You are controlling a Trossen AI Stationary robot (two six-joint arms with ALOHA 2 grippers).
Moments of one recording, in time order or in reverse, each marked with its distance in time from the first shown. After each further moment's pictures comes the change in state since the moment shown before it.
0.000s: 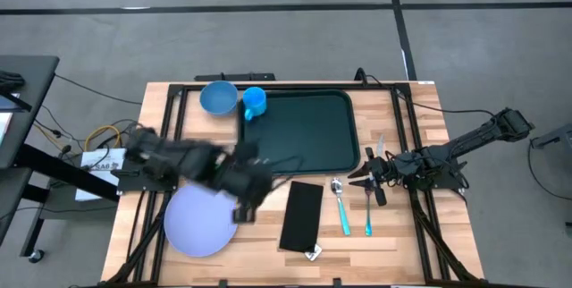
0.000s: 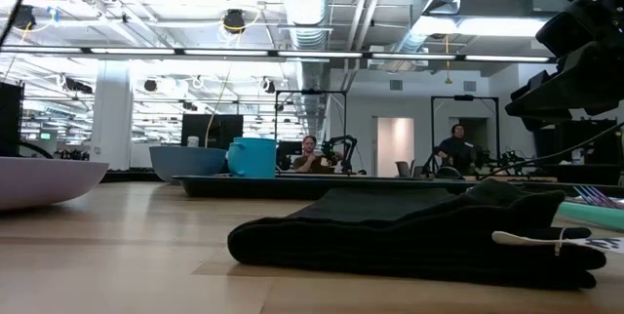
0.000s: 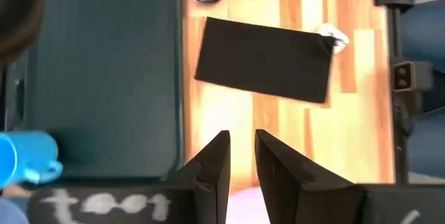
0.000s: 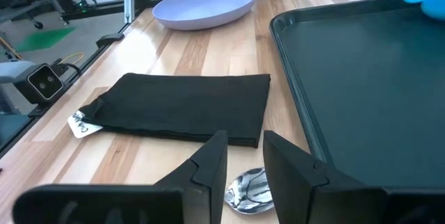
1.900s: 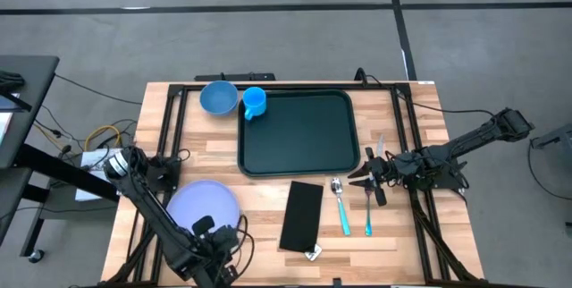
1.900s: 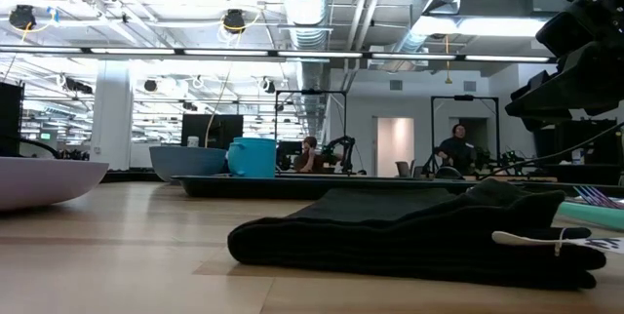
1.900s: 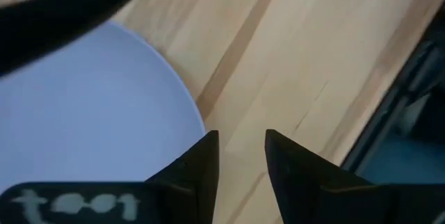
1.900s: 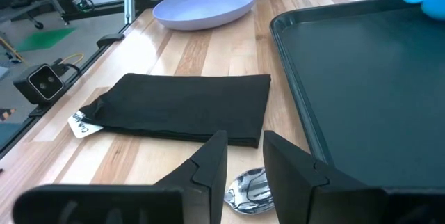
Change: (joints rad) left arm -0.452 -0.008 -0.806 0.487 0.004 -1.037; right arm 0.000 0.000 0.000 0.000 0.000 0.000
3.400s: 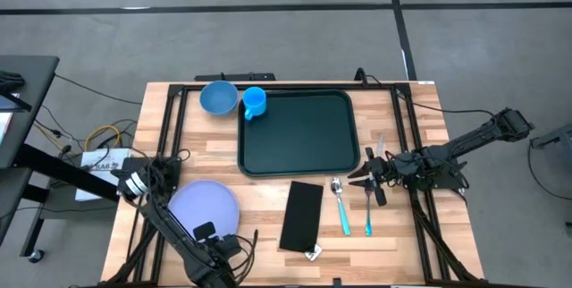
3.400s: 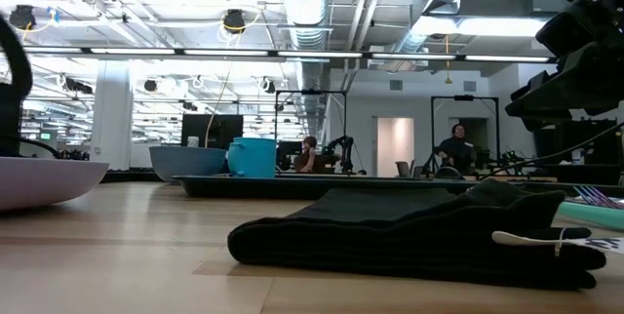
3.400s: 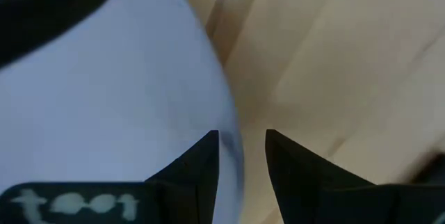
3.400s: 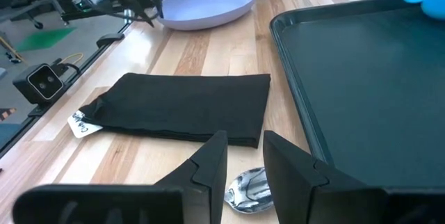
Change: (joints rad) left arm 0.003 0.209 0.003 -0.064 0.235 0.094; right arm 0.000 0.000 0.000 -0.001 0.000 0.000
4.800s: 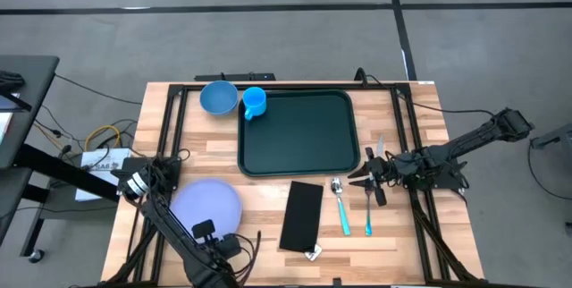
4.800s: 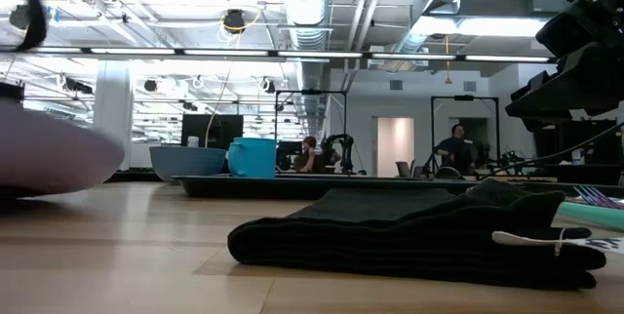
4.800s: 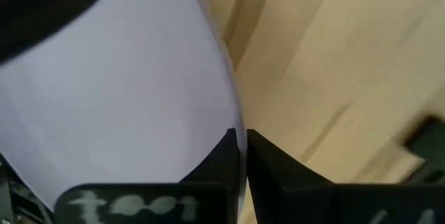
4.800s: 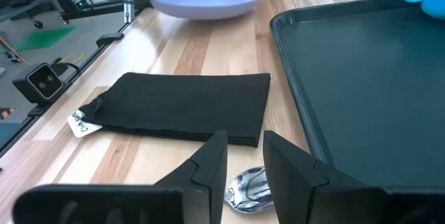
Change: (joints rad) left arm 0.015 0.001 0.153 -0.212 0.013 0.070; right arm 0.000 0.000 0.000 -0.002 0.000 0.000
